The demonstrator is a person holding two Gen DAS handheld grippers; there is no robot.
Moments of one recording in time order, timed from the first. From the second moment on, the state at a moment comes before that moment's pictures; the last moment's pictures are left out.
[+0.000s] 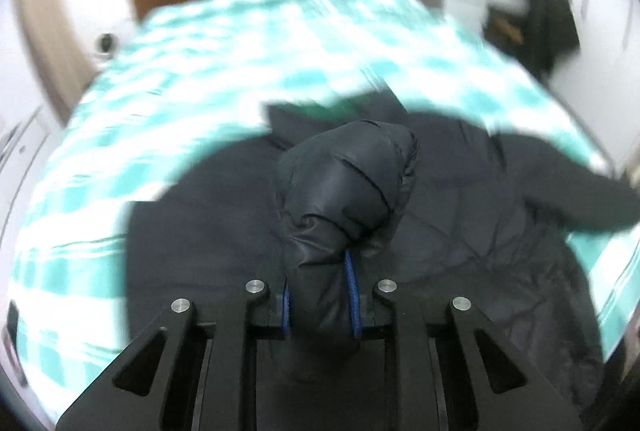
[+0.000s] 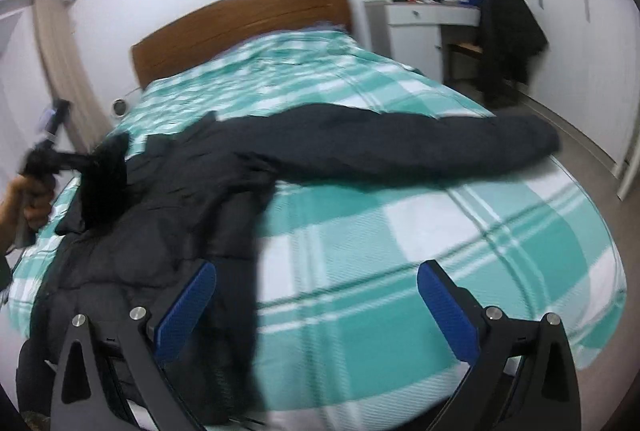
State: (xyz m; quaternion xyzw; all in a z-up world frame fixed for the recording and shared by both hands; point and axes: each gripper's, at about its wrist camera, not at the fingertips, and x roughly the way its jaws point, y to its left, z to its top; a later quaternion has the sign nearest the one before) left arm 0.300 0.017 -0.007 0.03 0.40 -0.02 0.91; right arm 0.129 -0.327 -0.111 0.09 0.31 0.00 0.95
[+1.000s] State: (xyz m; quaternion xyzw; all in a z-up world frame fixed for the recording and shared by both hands) left arm 0.131 0.301 -0.113 -0.17 0.37 0.20 0.89; right arm 0.137 -0.251 -0.116 0.04 0.36 0.04 0.93
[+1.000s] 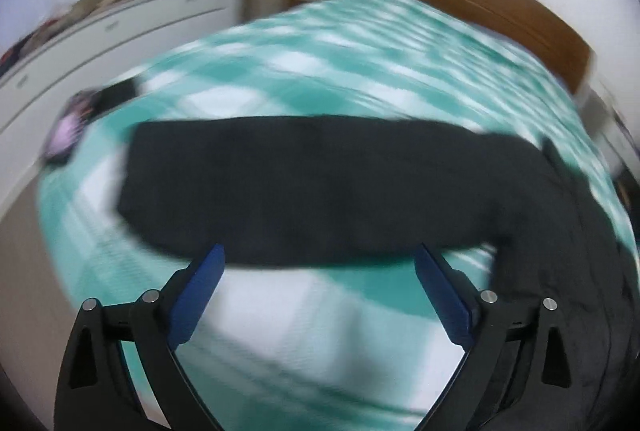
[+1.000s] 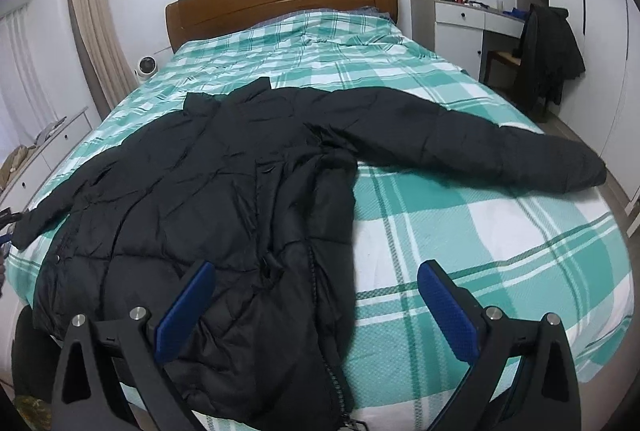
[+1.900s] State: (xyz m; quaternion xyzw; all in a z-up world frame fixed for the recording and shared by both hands) left arm 0.265 0.239 -0.175 -0.06 0.42 0.15 0.89; right arm 0.136 -0.252 -0.115 0.05 0.36 0.01 0.93
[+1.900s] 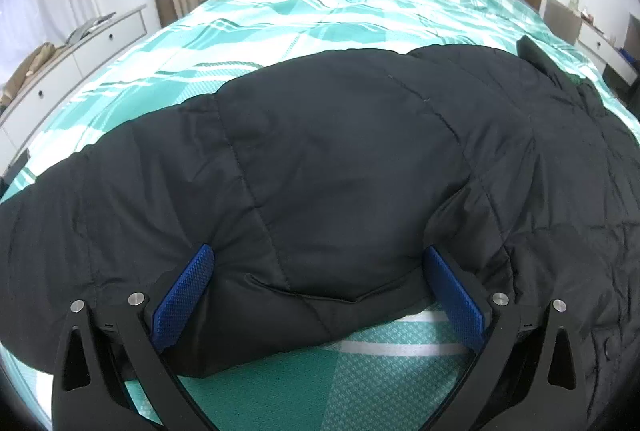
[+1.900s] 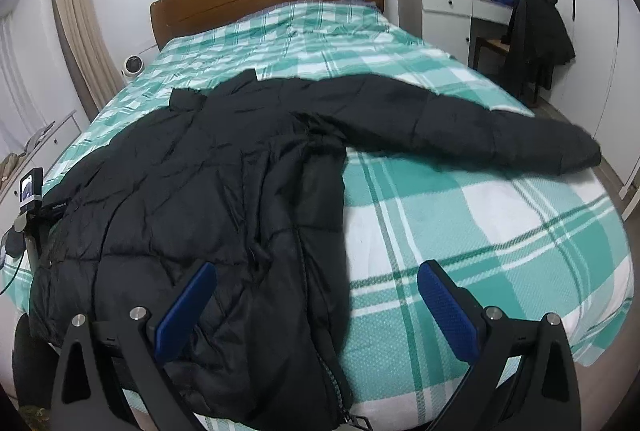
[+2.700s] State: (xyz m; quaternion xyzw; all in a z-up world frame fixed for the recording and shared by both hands) left arm 0.264 0.239 -0.176 -0.06 0.42 0.15 0.89; right arm 0.133 -0.246 -0.099 0.06 0.35 0.02 0.93
